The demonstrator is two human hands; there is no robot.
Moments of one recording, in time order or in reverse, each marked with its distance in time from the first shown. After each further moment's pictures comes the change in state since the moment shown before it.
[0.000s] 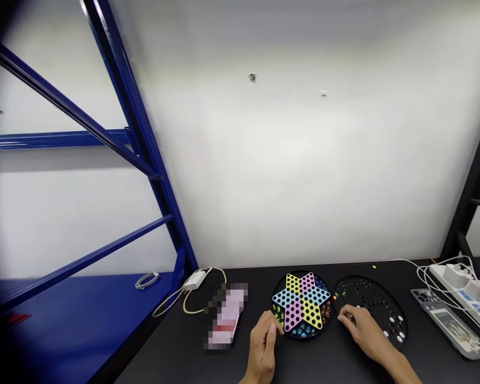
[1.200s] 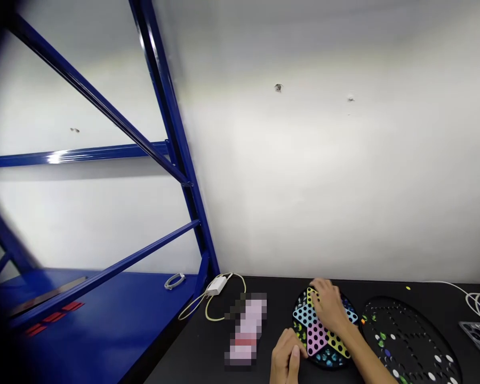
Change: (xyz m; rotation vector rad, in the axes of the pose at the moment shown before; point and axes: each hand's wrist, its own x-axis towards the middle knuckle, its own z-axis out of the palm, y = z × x) left_hand -0.013 -0.027 0.018 0.013 0.145 -0.001; right_hand 0.114 -0.072 0.110 -0.310 0.047 -0.297
